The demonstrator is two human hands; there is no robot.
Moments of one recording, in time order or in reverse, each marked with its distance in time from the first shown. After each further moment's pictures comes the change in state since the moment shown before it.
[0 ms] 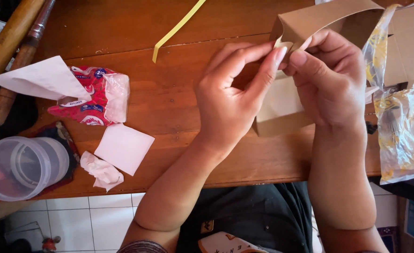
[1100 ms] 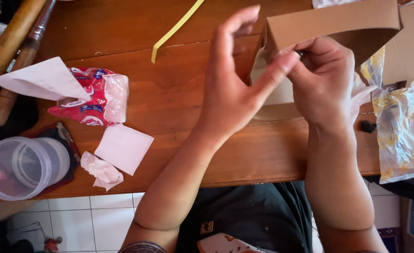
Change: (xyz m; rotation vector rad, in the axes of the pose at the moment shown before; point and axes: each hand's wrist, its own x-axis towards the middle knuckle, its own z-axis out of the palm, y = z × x) left_hand 0.006 -0.010 -0.001 0.027 -0.082 -0.187; right_hand 0.001 0.011 0.005 -0.507 0.143 -0.128
